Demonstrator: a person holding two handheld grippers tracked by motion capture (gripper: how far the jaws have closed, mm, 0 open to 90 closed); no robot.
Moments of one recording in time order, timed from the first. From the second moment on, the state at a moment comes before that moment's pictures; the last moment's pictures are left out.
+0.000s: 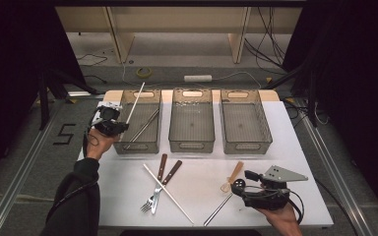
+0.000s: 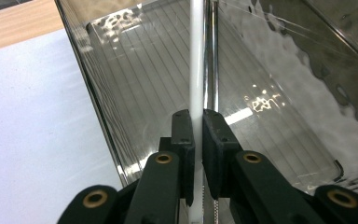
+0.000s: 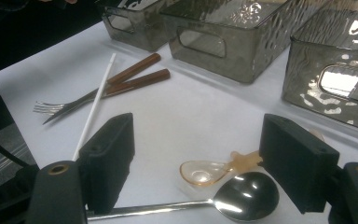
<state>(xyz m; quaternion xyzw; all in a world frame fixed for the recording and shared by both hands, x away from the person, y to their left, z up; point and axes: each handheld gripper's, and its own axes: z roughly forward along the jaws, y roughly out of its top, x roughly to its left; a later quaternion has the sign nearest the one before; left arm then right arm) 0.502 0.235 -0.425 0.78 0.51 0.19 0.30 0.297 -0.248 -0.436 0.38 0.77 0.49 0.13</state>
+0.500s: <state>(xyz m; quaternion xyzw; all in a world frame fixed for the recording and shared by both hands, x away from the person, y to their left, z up) 0.488 0.233 -0.412 0.78 0.50 0.18 0.32 0.297 -0.249 -0.435 0.38 0.77 0.49 0.13</state>
